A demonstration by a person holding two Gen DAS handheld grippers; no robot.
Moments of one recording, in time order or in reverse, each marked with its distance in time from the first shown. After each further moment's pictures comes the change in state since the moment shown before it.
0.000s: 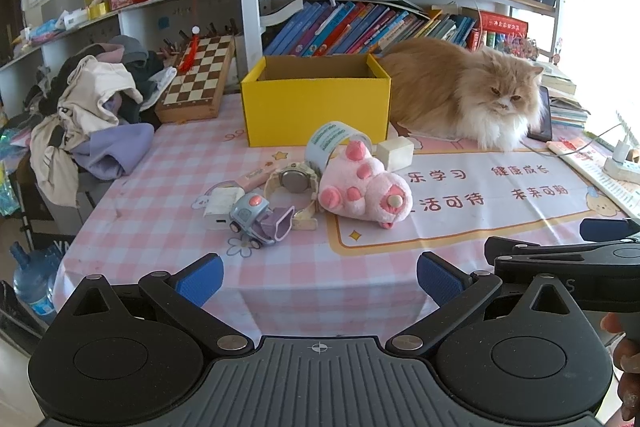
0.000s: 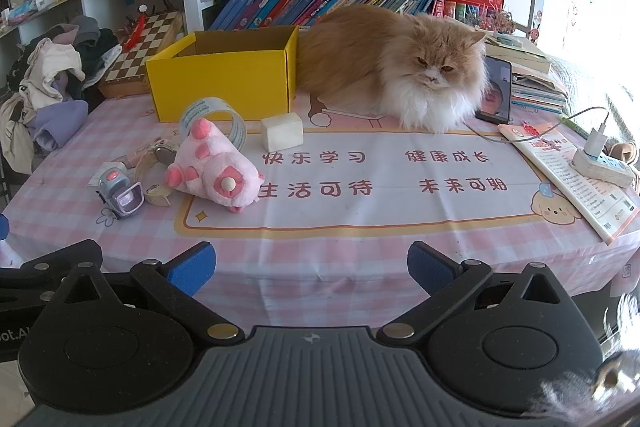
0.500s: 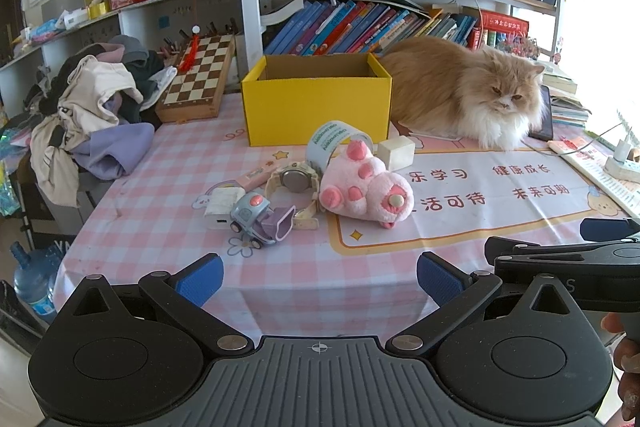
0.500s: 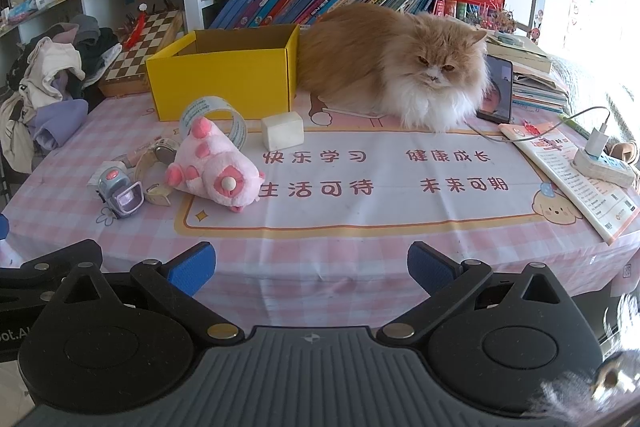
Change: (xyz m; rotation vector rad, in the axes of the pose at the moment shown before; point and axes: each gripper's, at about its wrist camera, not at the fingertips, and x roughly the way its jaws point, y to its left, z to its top) left arm 0.000 0.004 0.003 -0.004 0.004 -0.003; right arm 0.000 0.001 0.001 -0.001 0.003 0.000
